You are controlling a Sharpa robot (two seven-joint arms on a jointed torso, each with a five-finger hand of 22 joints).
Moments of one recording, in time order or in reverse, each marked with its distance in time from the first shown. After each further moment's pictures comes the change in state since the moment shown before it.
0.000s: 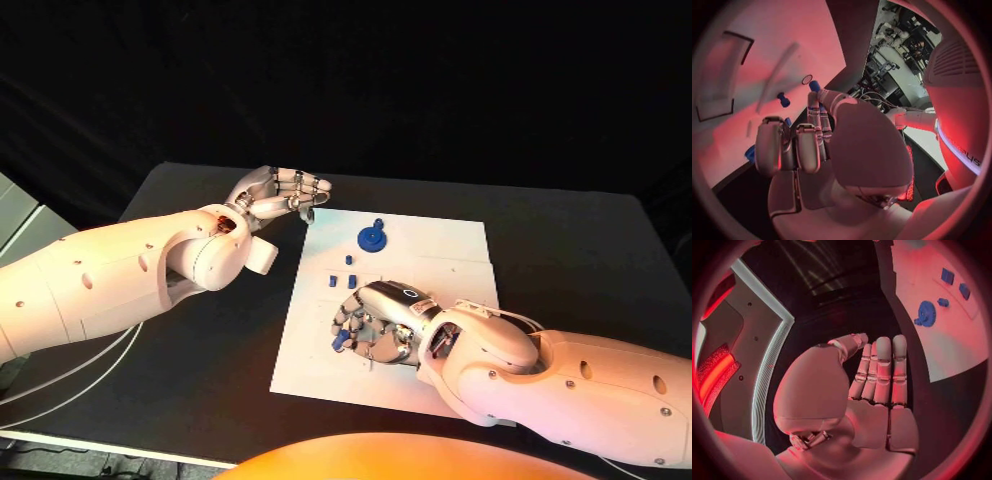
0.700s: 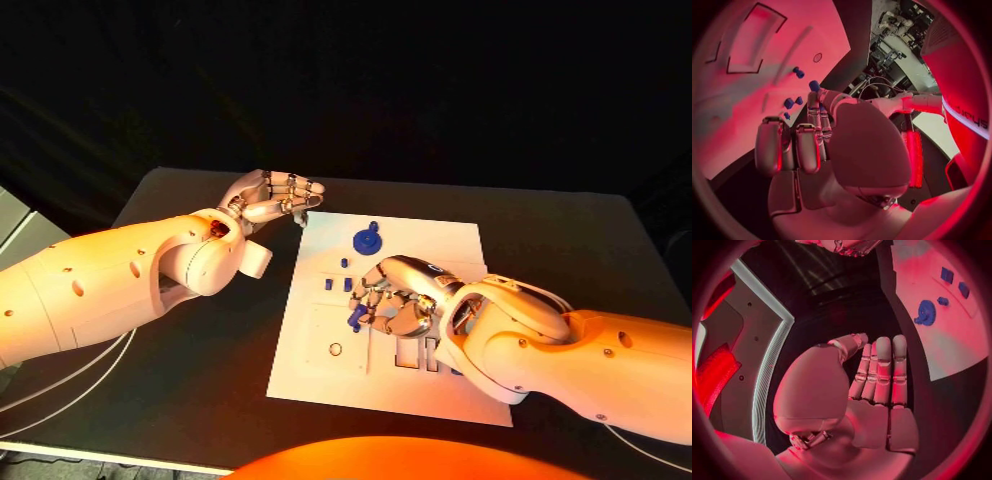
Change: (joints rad) left arm 0.000 -0.001 0.000 -0.002 0.000 -0.001 0.001; left_hand 0.000 0.000 0.000 0.000 0.000 0.000 0.000 0.000 0.000 0.000 0.000 -0.004 0.000 0.000 0.000 0.000 0.000 0.000 0.000 0.000 0.000 0.000; right arm 0.089 -0.093 0.006 0.057 0.153 -0.019 -0.034; right_hand 0.005 0.006 -0.002 0.003 -0.001 0.008 0.001 0.000 -0.001 -0.001 -0.002 0.004 -0.002 0.000 0.000 0.000 -0.006 0.000 0.000 0.000 0.000 -0.001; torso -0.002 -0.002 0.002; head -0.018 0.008
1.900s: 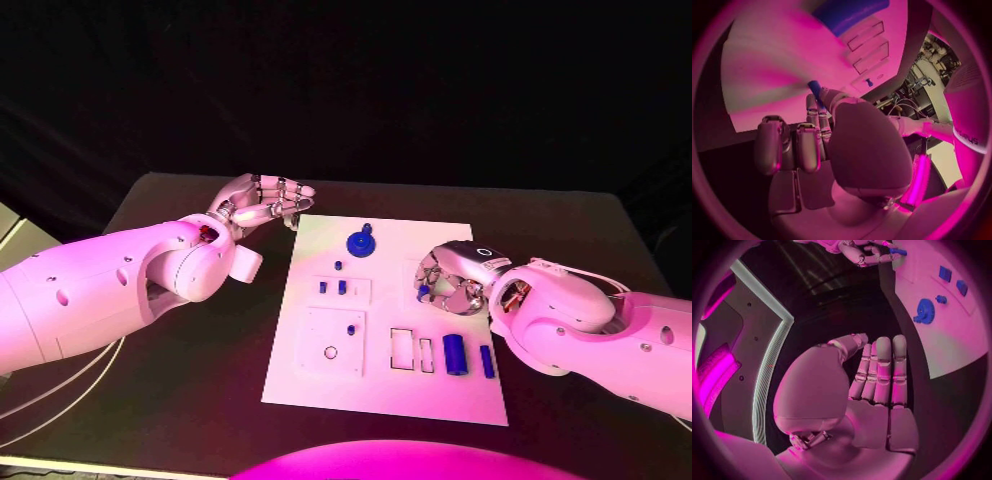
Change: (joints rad) left arm 0.000 -0.012 0.000 0.005 0.000 -0.001 0.001; left_hand 0.000 0.000 0.003 0.003 0.000 0.000 0.000 -0.003 0.000 0.004 -0.004 0.000 0.001 0.000 0.000 0.000 0.001 0.000 0.000 0.000 0.000 0.000; right arm 0.023 -0.155 0.003 -0.085 -0.252 0.085 -0.061; right_hand 0.020 -0.009 -0.041 0.033 -0.025 0.013 0.010 0.000 0.017 -0.057 0.028 0.040 -0.009 0.000 0.000 0.000 0.000 0.000 0.000 0.007 -0.017 0.000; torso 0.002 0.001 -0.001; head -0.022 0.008
